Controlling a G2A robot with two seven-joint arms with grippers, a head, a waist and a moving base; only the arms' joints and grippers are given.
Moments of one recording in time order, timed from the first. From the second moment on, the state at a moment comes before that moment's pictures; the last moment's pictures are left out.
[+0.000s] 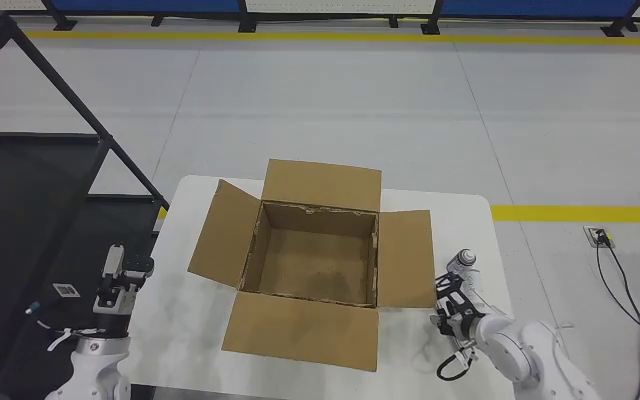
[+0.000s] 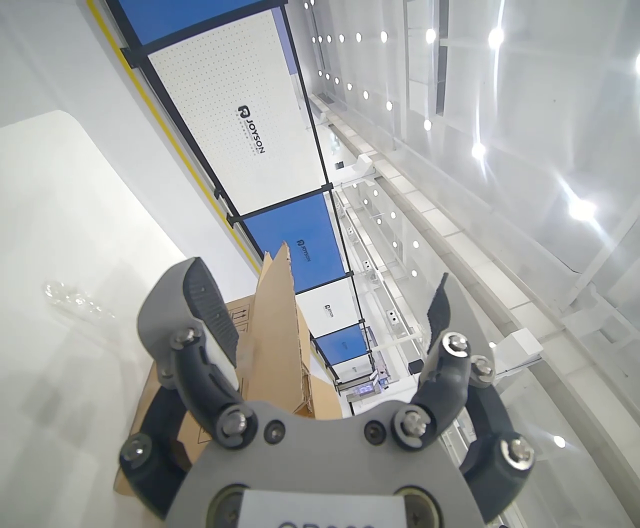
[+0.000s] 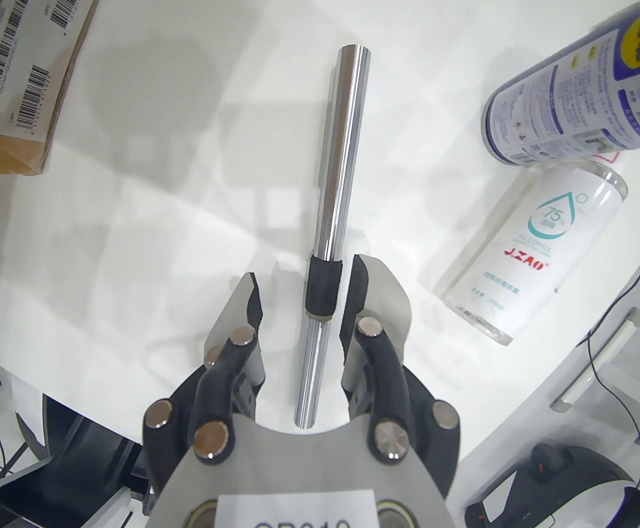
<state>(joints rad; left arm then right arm) 1.47 -1.30 -1.88 -1.71 -0.17 -0.42 -0.27 -1.20 -1.07 1.35 -1.61 -1.11 -0.21 0.97</state>
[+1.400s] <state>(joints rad) 1.49 -1.28 -1.90 -1.72 -0.19 -0.46 -0.30 -1.32 -1.05 1.56 -1.86 -1.07 -0.14 0.96</state>
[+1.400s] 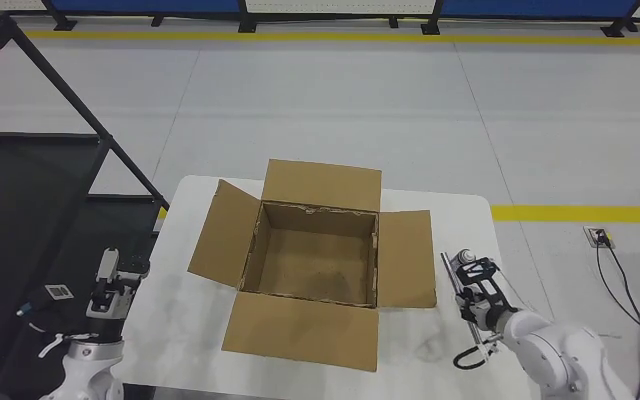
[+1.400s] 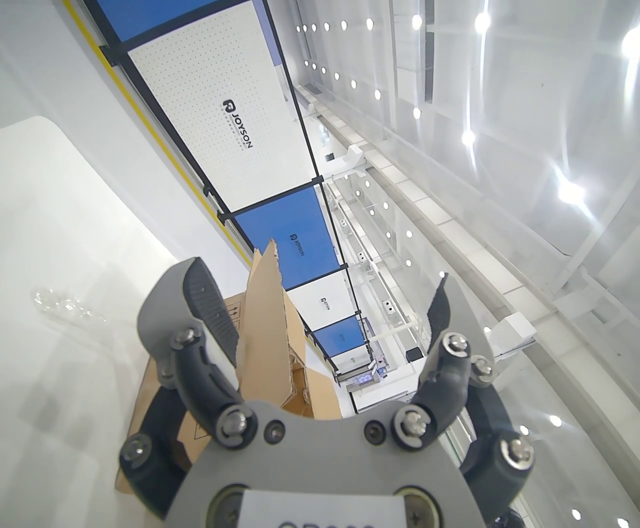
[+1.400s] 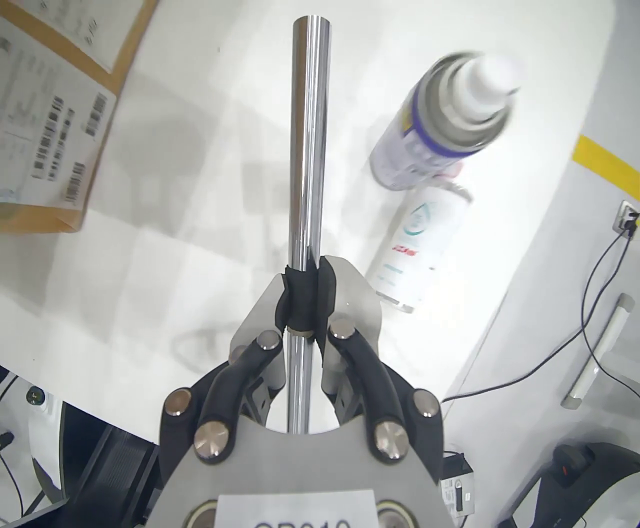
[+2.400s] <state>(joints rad) 1.57 -1.27 -2.01 -1.75 -0.30 -0.49 -0.26 -0.65 -1.13 0.95 -1.95 -1.10 -0.06 1.27</state>
